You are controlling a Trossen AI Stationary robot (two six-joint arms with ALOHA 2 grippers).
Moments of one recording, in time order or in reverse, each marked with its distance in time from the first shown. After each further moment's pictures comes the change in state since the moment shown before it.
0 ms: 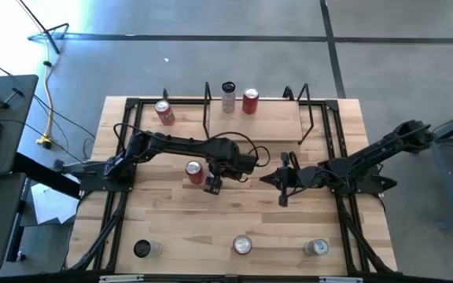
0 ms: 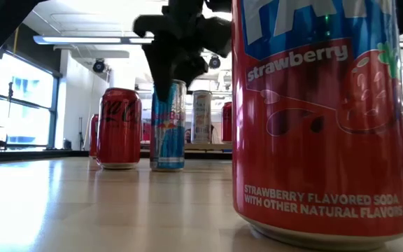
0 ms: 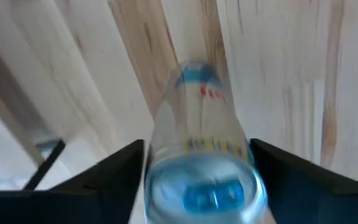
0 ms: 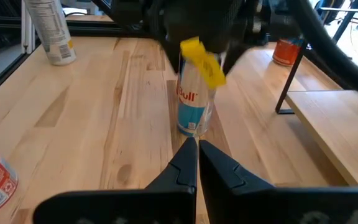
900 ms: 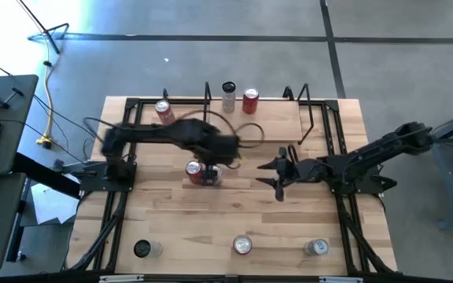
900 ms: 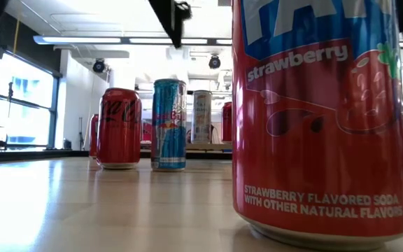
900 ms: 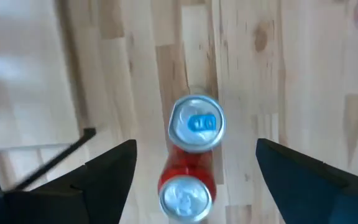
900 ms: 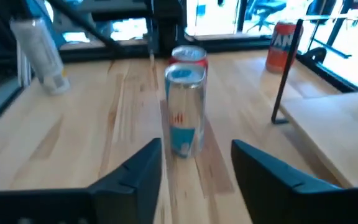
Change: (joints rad) left arm -0.004 -0.285 -0.001 0.029 0.003 -0.160; right arm -0.102 0.017 0.000 0.095 -0.076 0.030
